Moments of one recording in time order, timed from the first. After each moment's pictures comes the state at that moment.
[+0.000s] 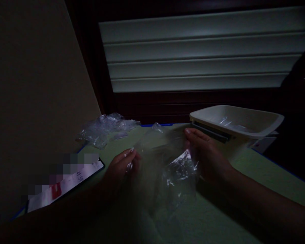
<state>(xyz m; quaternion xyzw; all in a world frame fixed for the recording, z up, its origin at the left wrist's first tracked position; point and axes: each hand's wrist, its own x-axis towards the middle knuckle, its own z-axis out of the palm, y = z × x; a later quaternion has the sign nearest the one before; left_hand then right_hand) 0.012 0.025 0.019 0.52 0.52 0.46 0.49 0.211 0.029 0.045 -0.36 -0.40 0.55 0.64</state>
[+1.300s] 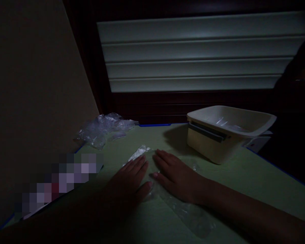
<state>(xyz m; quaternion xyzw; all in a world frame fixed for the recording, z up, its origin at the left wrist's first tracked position) -0.002 0.015 -0.022 0.91 0.40 0.12 -0.06 0.202 0.019 -0.001 -0.43 -0.89 0.07 0.15</state>
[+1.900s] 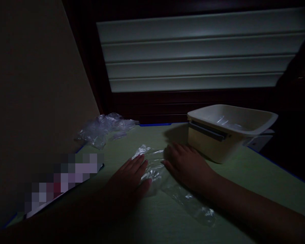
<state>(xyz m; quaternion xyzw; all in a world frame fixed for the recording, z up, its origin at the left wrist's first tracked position) -0.001 0.015 -0.018 0.90 0.41 0.10 -0.06 0.211 0.025 0.013 -0.56 -0.82 -0.08 0.11</state>
